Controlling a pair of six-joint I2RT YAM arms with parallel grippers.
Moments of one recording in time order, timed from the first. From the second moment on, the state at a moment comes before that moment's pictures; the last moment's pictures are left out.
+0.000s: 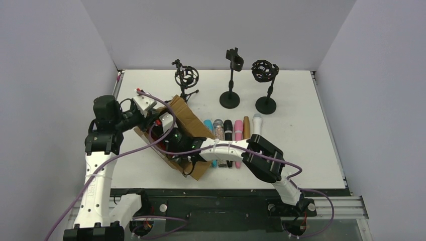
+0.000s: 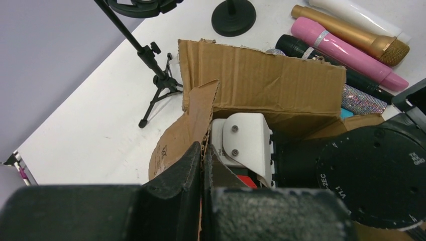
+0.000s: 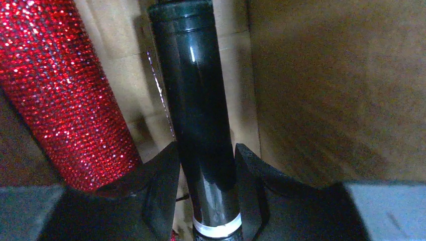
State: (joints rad) left arm 0.03 0.93 1.07 -0.59 0.74 0.54; right arm 1.19 2.13 1.54 0.05 0.44 0.22
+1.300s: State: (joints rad) left arm 0.03 0.90 1.07 -0.64 0.86 0.78; right arm 1.19 1.62 1.17 0.09 0.24 0.31
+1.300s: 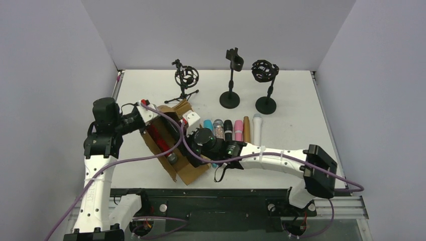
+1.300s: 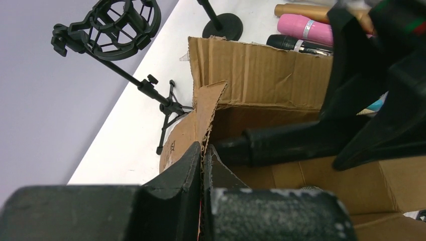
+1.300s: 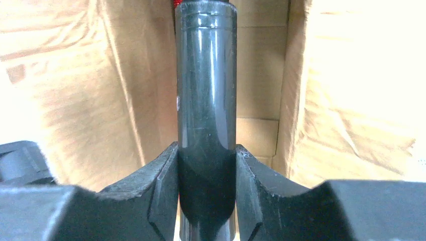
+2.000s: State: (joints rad) left arm 0.03 0.90 1.07 -0.63 0.85 0.80; right arm 0.61 1.04 0.80 -0.30 0.41 0.44
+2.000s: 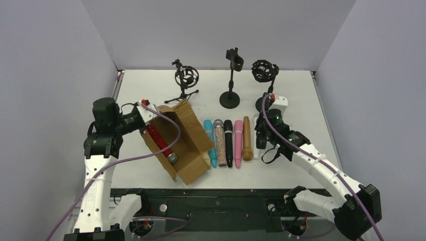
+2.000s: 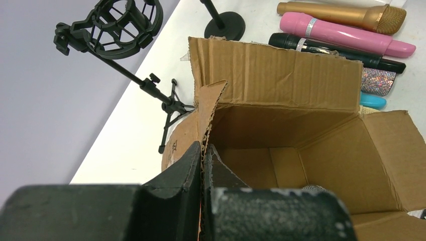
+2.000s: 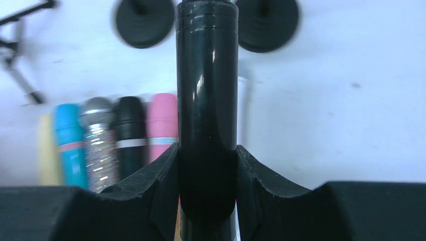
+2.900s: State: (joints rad) left arm 0.04 0.86 1.03 -0.51 0.94 0.59; right arm 0.33 1.67 0.93 -0.41 0.33 0.42
